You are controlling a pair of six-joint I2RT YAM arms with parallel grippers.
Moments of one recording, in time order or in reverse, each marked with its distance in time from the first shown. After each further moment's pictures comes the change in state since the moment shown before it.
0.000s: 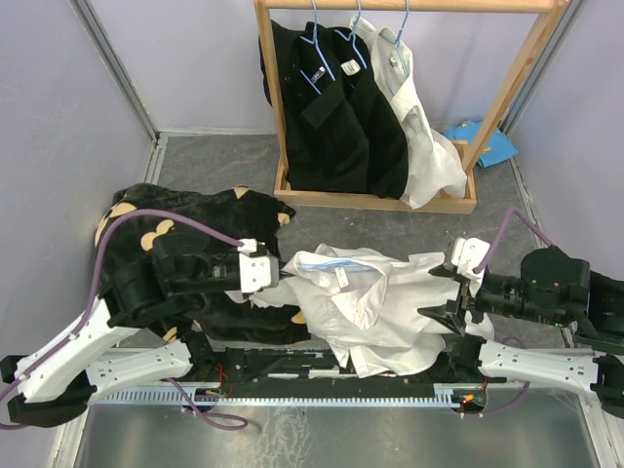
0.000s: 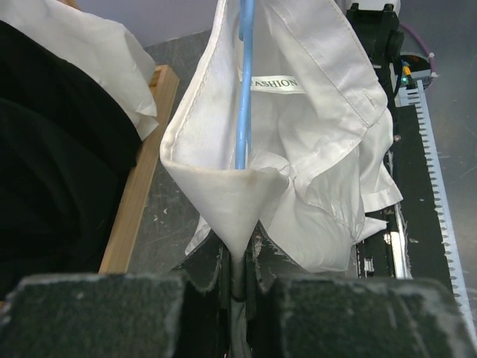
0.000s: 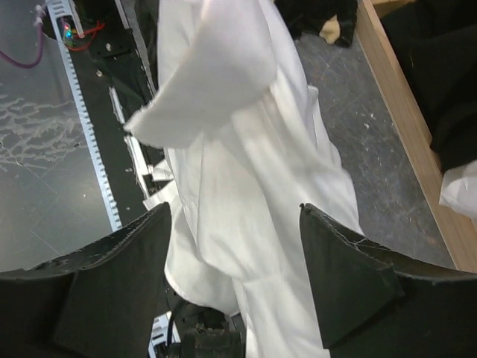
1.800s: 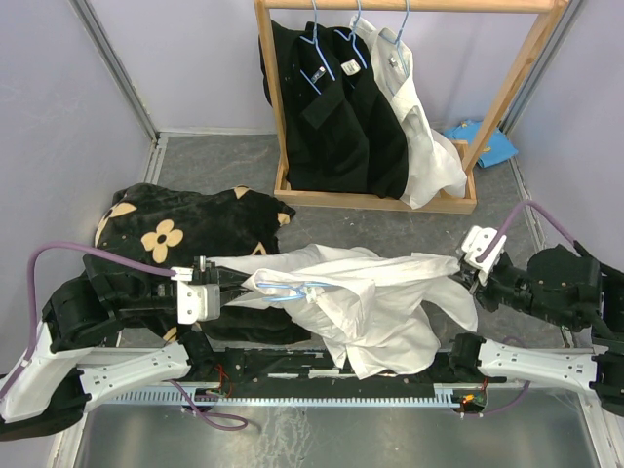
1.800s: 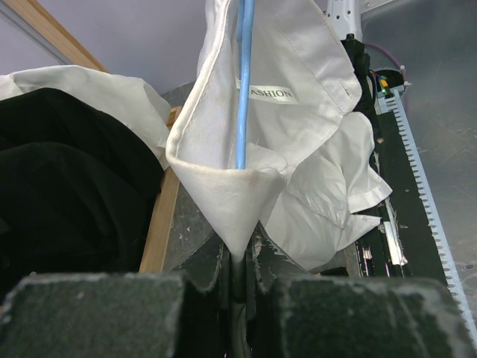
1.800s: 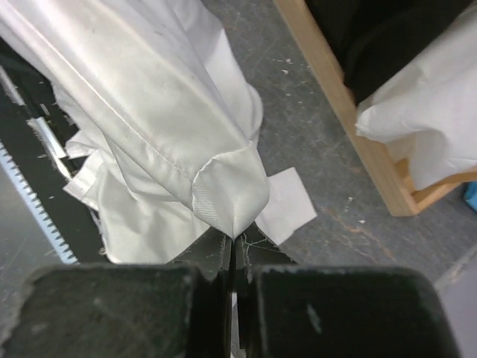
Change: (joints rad) left arm 0.000 -0.116 0.174 -0.214 0.069 0.102; right arm 0.000 0.003 0.065 -0.161 0.263 -0.004
